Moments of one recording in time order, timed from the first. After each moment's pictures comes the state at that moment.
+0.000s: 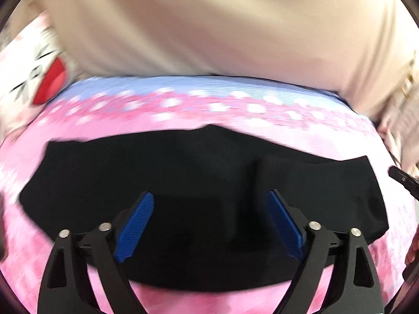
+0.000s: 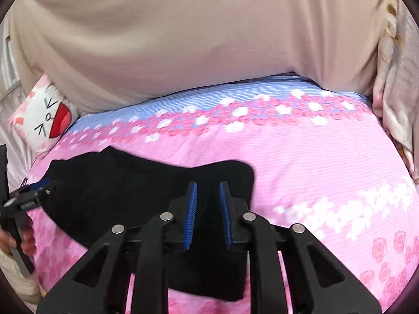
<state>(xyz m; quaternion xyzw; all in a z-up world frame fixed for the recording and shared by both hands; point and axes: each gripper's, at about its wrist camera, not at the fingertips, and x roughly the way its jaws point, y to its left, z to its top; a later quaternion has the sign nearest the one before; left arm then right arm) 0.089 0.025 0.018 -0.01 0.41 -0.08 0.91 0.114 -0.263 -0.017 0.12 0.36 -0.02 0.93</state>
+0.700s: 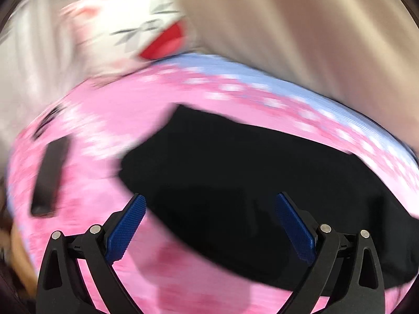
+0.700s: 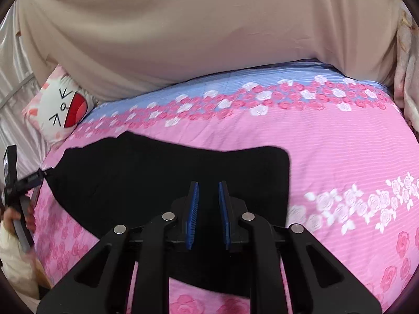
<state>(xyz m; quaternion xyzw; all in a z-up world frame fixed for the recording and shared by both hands) 0.064 0.211 -0.004 -0.11 0.41 0.19 0.89 0.110 -0.234 -0.032 0.13 0.38 0.04 0.92</state>
